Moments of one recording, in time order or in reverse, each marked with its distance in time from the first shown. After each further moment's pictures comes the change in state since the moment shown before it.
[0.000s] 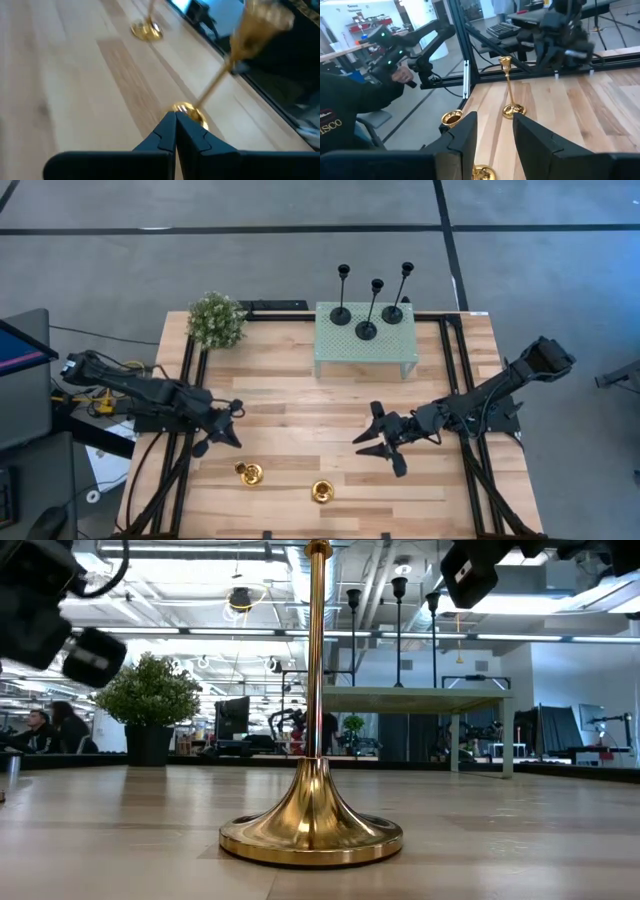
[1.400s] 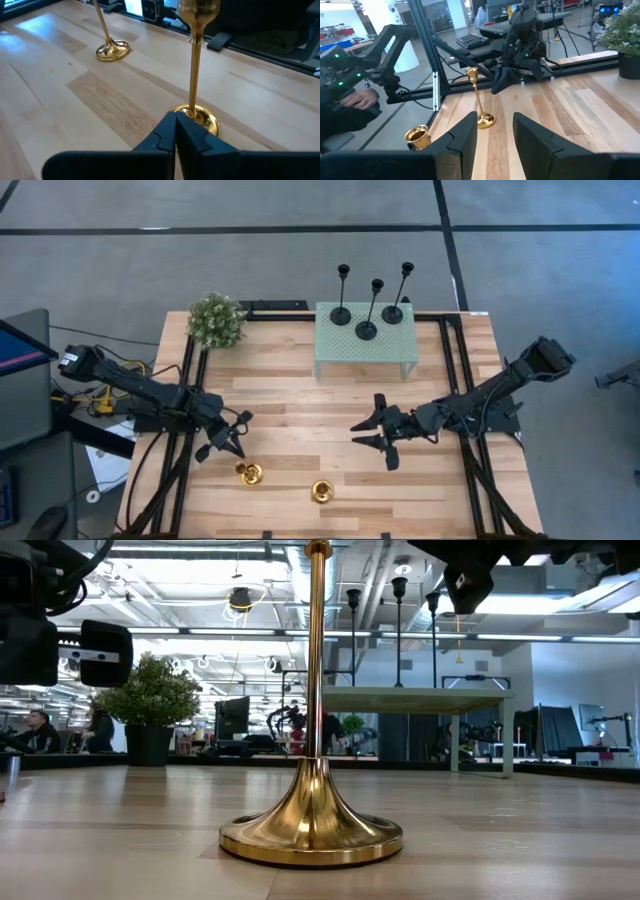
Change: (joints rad) left arm 0.000 0.265 -0.088 0.399 0.137 0.442; right arm -0.002 0.000 -0.001 0.010 0.165 0.000
